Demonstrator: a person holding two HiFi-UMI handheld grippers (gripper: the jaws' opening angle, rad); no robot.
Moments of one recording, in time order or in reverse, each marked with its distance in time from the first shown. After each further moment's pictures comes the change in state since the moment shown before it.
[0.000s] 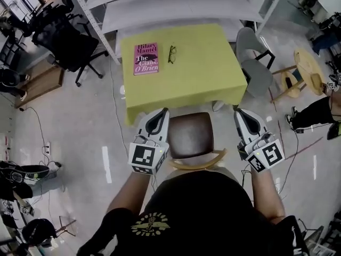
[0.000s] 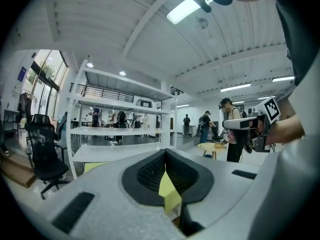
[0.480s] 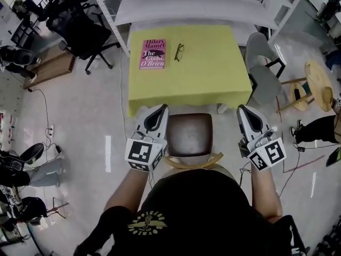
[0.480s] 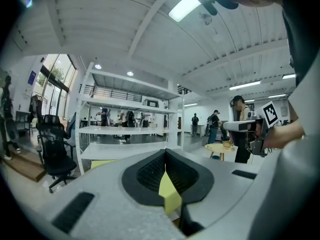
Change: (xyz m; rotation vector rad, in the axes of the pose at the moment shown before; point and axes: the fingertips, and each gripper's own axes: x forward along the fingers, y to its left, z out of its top) left arm 0.009 -0.021 0.005 -0.031 0.009 0.076; right arm -0.007 -0.037 0.004 0.017 -0.042 0.071
